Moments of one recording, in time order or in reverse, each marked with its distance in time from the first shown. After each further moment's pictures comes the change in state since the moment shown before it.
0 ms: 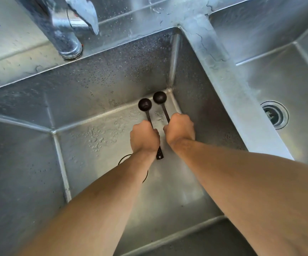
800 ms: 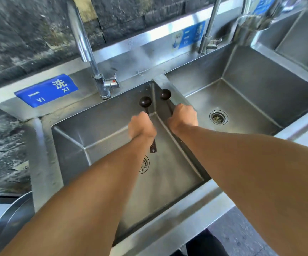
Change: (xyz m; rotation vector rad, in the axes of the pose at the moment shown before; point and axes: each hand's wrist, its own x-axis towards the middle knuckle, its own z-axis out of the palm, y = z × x) left_hand -0.175 0.054 -0.192 0.130 0.067 0.257; right_hand -0.217 -0.006 -0.194 0.154 0.292 0.016
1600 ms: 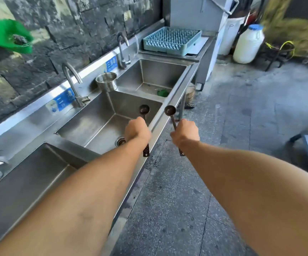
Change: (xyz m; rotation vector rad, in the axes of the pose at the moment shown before) left_hand -0.282 0.327 0.022 -0.009 -0.126 0.539; right_hand -0.195 0.317 -0.276 0.162 0.412 0.546
